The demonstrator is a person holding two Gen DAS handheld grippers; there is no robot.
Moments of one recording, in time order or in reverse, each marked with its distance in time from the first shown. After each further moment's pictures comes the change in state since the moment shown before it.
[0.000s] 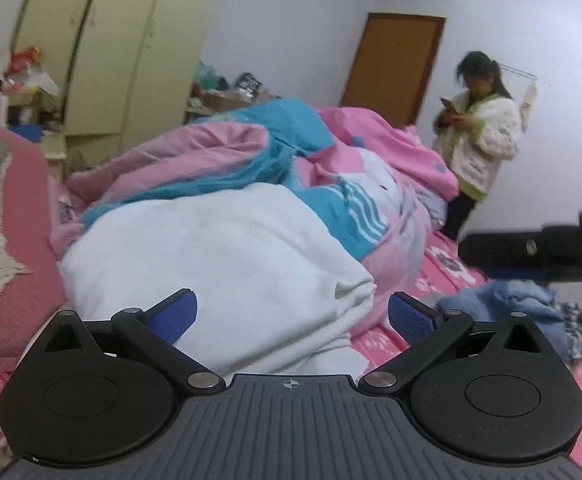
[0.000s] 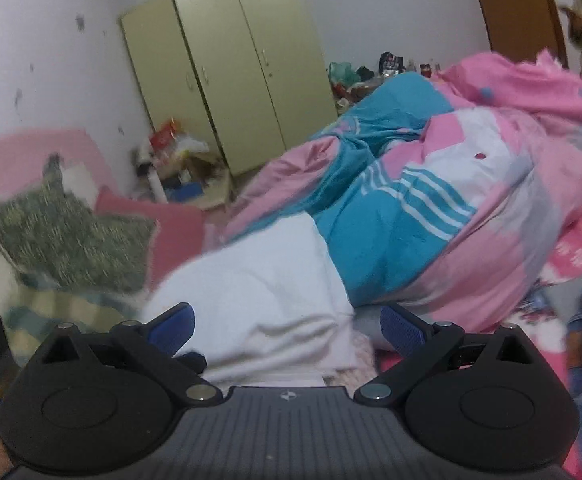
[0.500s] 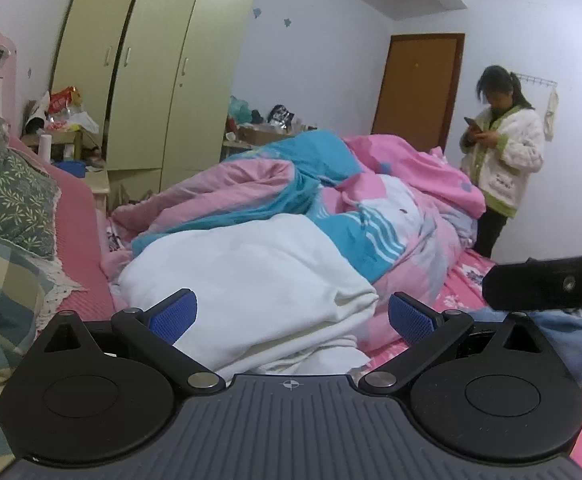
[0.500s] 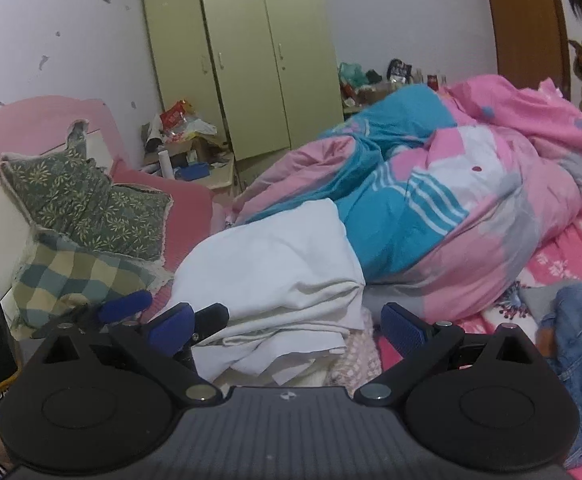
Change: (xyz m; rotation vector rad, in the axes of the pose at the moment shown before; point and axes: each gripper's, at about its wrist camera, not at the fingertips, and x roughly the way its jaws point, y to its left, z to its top) left arm -0.057 -0.025 -0.002 0.022 -0.072 0.116; right arm -0.065 0.051 -0.021 -0.068 -0.002 -0.036
